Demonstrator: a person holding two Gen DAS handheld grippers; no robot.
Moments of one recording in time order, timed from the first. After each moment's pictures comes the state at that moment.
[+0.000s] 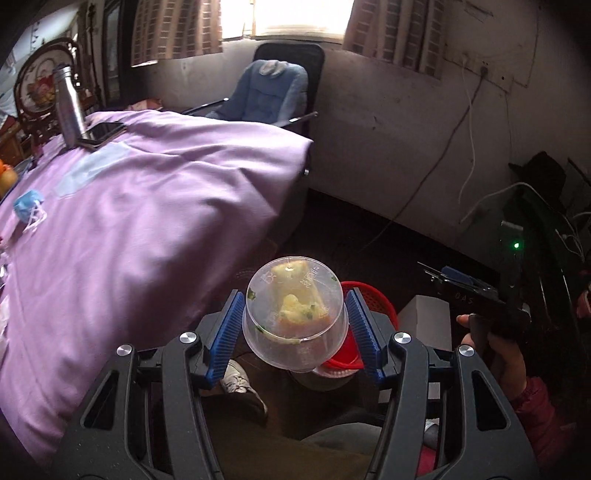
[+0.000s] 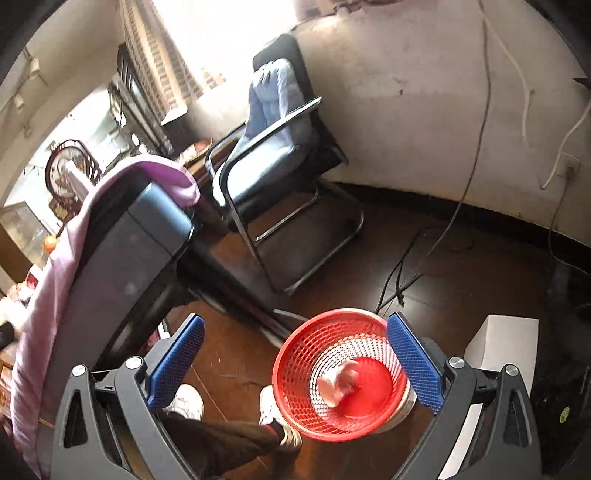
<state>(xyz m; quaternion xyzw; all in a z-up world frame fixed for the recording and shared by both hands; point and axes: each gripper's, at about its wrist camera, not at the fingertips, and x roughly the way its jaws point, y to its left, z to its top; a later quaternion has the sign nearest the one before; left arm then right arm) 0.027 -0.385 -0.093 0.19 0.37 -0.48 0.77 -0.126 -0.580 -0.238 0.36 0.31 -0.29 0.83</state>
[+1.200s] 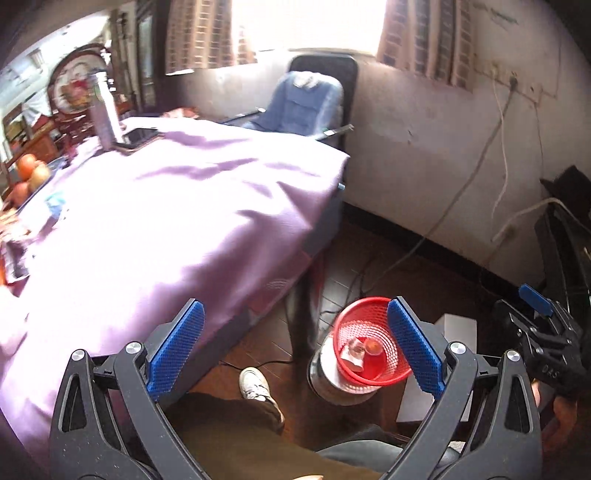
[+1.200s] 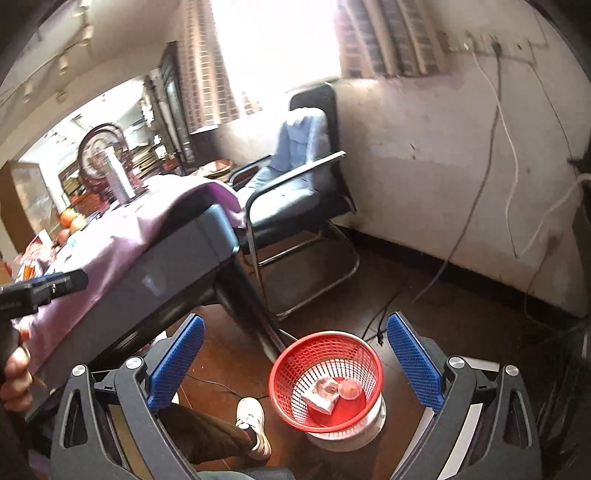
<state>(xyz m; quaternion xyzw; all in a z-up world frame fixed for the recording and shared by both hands) 0.032 -0.363 -0.081 0.18 0.34 -0.40 0.83 -0.164 -0.515 -0.151 0.24 0.29 -0.29 0.88</state>
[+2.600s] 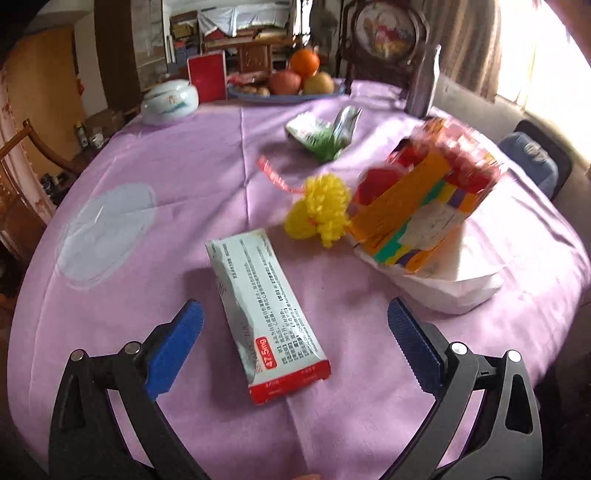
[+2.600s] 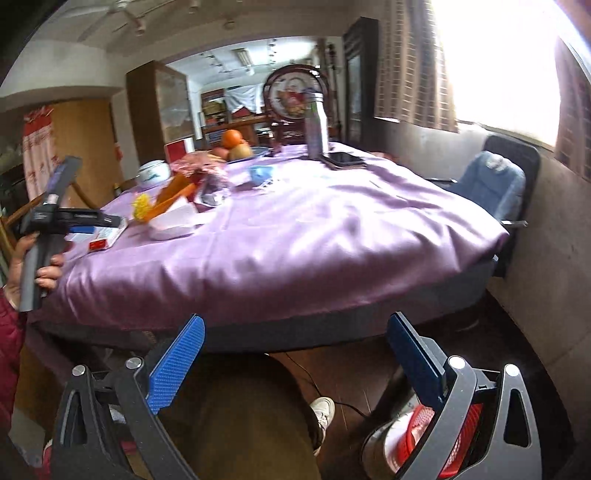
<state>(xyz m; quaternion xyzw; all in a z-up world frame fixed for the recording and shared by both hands) 0.220 -0.011 -0.060 0.06 0.42 -0.10 0.90 -0.006 -0.322 -0.080 0.09 0.32 -0.02 0.94</state>
